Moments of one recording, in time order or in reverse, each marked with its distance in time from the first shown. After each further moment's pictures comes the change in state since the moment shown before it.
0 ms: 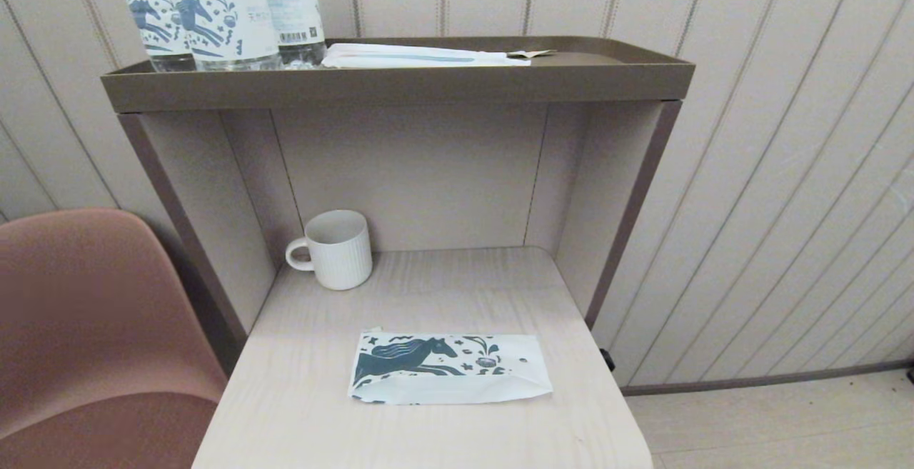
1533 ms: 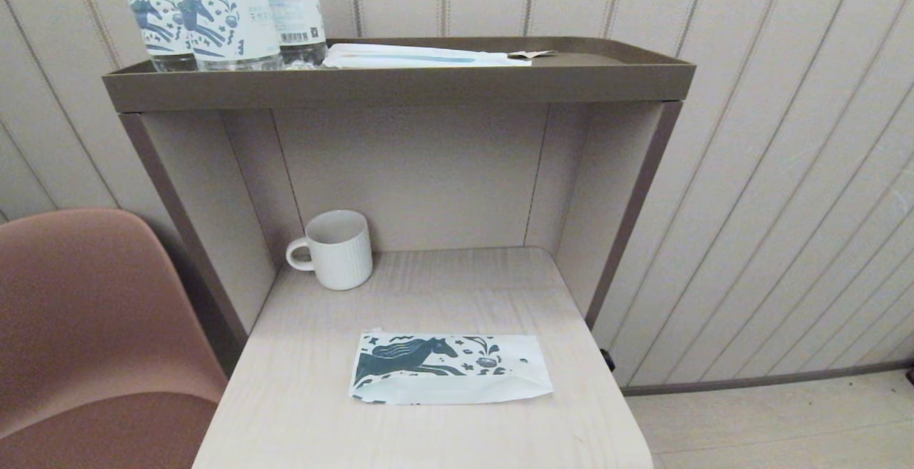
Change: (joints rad) left arm -0.016 -0.233 0.580 -0.621 -0.033 0.042; right arm -0.106 -0.274 0.335 -0.403 0.169 0.016
